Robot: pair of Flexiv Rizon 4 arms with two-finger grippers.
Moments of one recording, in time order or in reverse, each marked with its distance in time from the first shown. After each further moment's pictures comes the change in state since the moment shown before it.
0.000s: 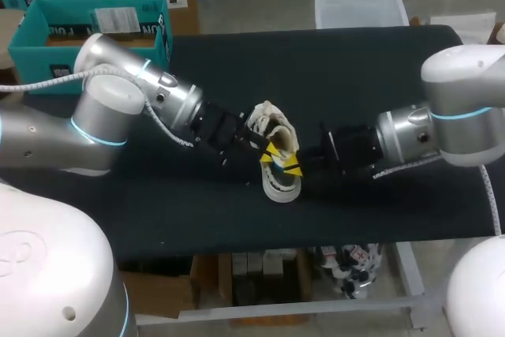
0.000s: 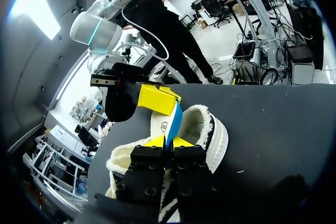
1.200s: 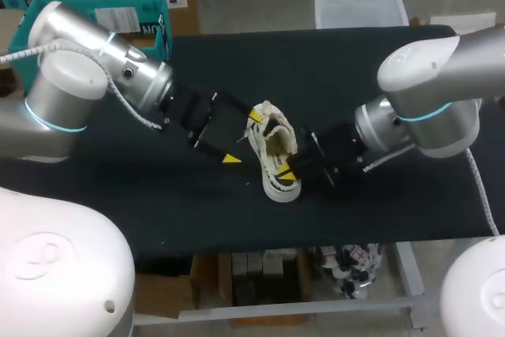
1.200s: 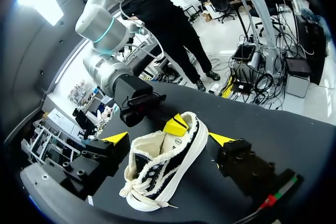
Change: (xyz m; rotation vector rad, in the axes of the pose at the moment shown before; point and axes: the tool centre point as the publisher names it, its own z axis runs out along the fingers) left arm -0.006 -0.032 -0.075 -0.125 0.020 -0.100; right arm -0.021 0.029 0.023 -0.096 -0.210 0.118
